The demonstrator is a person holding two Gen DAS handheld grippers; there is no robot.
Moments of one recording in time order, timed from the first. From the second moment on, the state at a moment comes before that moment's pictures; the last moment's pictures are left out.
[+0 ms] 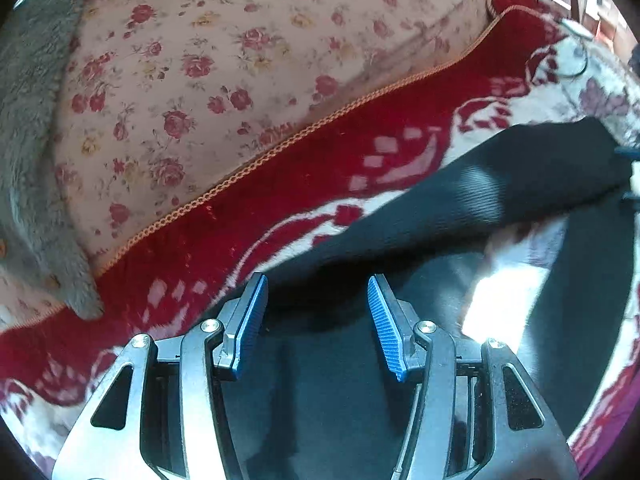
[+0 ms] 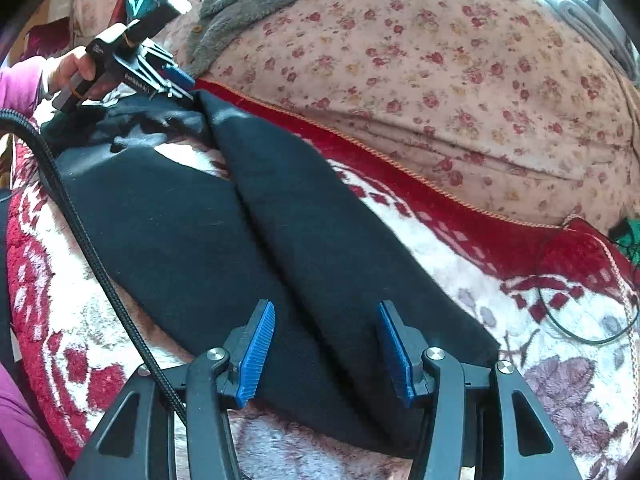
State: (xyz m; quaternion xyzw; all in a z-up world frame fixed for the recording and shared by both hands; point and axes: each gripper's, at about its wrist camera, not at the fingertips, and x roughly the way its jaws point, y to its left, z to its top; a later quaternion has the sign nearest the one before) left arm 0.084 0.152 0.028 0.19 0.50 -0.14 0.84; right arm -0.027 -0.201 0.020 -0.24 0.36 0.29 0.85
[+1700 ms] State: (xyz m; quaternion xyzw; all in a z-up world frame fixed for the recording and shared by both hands) left arm -0.127 0.082 0.028 0.20 0.44 -0.05 0.88; right arm -0.036 -0.364 0.033 0.12 0.43 0.23 0.86
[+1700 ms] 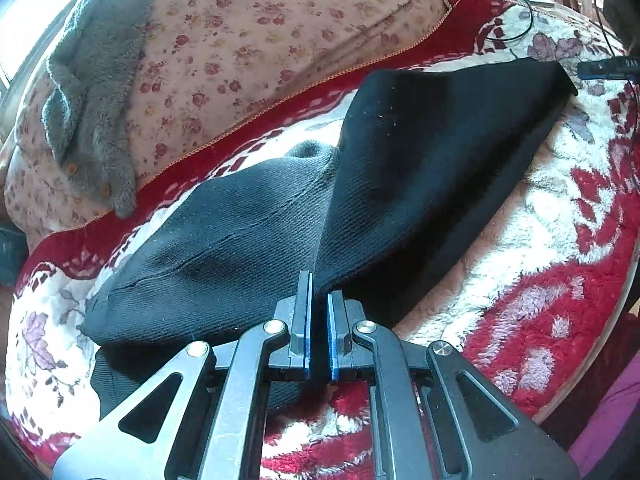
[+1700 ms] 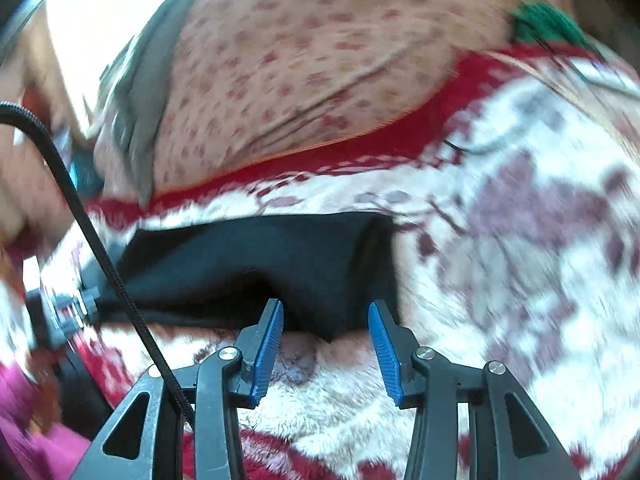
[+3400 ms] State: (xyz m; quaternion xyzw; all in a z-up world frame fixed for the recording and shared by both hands) left arm -0.172 0.266 0.073 -0.29 0.39 0.07 0.87; right arm -0.071 -0.091 0.049 -0.02 0.41 0.49 0.77
